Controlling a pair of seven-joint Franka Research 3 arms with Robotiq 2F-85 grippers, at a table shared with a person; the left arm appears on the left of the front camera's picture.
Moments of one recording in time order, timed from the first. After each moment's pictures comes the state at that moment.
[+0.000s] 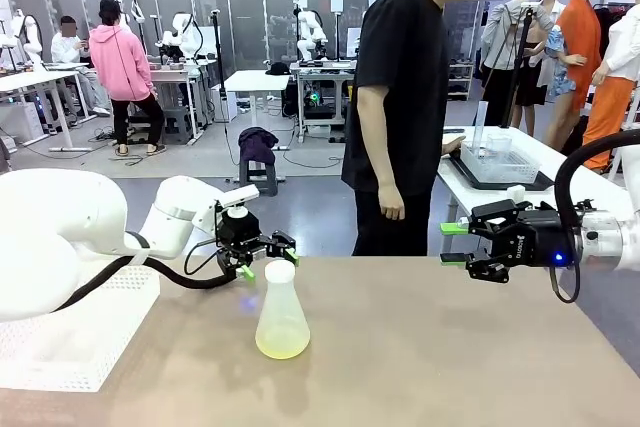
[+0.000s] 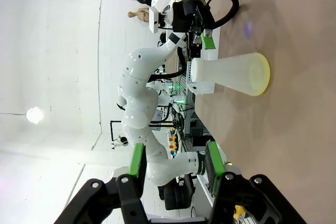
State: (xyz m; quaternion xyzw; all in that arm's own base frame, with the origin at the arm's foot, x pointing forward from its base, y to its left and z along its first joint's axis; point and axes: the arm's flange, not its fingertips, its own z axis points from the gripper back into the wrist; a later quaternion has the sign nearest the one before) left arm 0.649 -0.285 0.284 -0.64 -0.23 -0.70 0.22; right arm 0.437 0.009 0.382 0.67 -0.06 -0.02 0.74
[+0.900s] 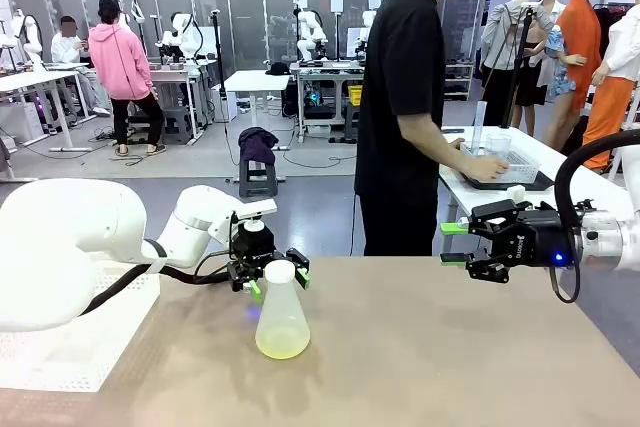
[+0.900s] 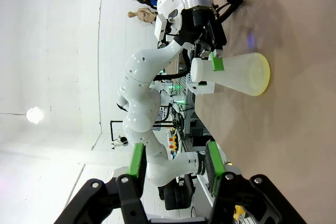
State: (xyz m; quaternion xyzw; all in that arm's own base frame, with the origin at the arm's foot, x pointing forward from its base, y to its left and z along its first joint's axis) left arm 0.624 -0.315 0.268 -0.66 -0.16 -0.70 0.20; right arm 0.437 0.009 0.382 0.67 -0.06 -0.02 0.74
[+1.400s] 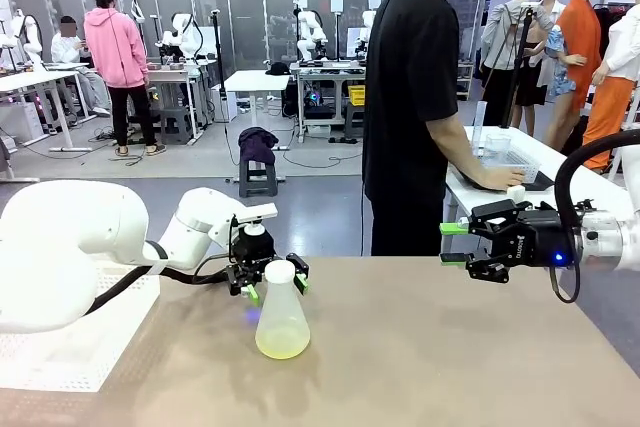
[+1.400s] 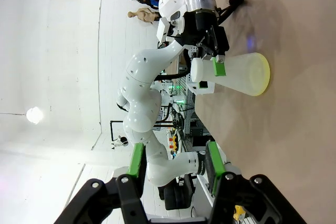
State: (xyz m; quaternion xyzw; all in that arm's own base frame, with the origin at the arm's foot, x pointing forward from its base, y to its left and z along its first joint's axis) left arm 0.619 -0.316 0.262 -0.67 -0.15 -0.70 0.19; right arm 0.437 0.009 0.382 0.67 -0.06 -0.02 0.74
